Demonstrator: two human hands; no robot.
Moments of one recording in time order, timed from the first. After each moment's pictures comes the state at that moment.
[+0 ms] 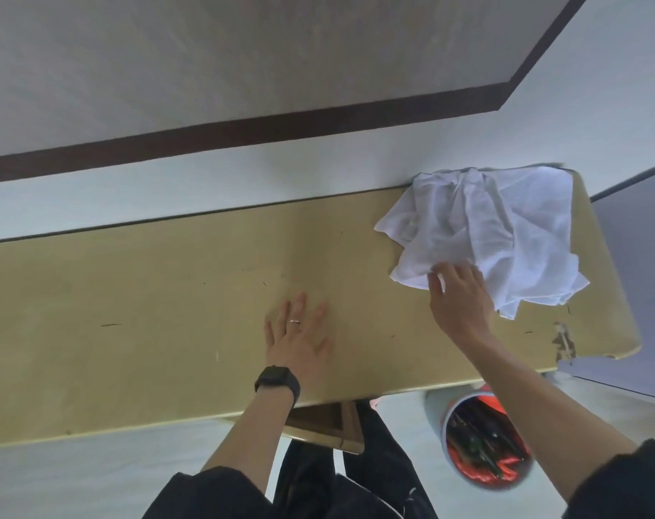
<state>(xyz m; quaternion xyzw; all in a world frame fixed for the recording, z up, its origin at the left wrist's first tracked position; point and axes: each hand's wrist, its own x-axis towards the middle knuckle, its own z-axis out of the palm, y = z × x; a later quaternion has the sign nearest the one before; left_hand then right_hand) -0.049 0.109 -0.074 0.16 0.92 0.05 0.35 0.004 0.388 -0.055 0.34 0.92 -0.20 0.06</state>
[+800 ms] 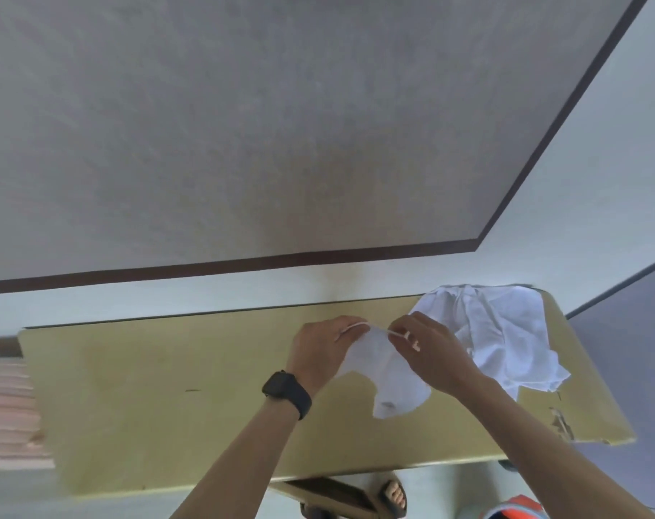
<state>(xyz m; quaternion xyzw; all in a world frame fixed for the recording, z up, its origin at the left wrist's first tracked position) -0.110 0.087 0.185 0.20 0.88 0.41 0.14 -0.034 0.291 0.160 0.08 0.95 -0.29 0.02</state>
